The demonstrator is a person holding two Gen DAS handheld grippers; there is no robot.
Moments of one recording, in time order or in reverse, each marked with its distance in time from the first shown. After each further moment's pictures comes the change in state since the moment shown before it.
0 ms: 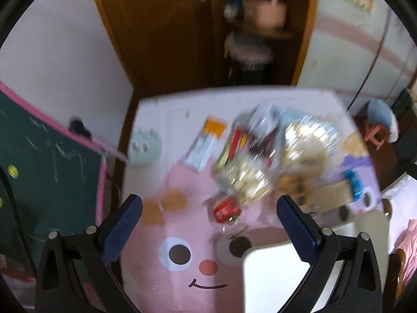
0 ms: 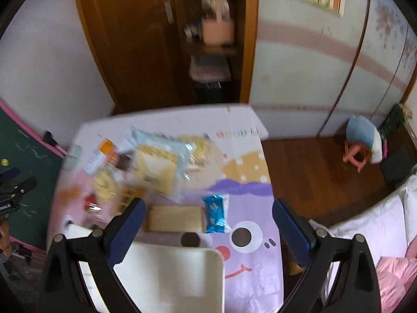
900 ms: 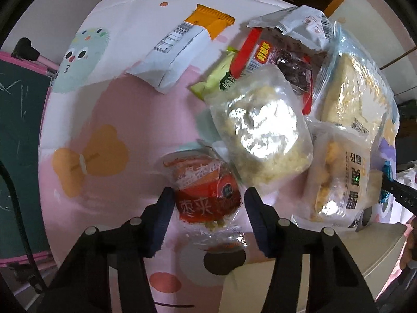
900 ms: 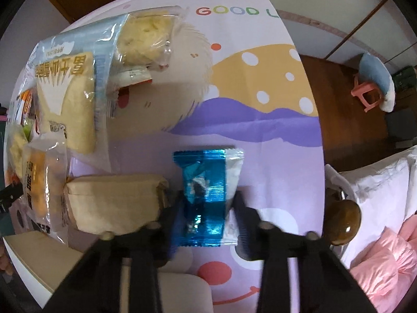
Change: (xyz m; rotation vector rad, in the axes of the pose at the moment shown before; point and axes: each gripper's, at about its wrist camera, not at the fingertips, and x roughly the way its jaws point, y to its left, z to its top) left arm 0.165 -0.020 -0.022 -0.129 0.362 -0.122; right arm 0.194 -0.007 -0.026 0.024 0.494 -0.048
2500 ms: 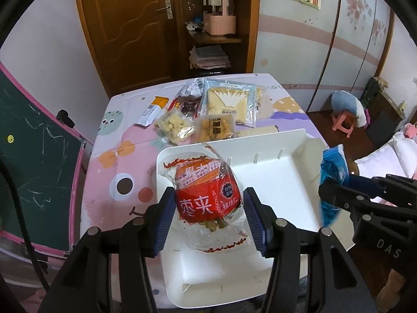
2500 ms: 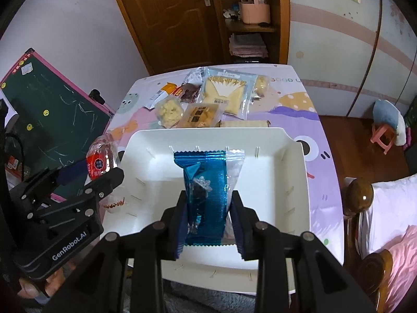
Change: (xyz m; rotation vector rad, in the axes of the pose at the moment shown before) left arm -0.192 -0.101 -0.266 0.258 -0.518 0.019; right arm -0.178 0.078 -0.261 -0.110 -0.475 0.233
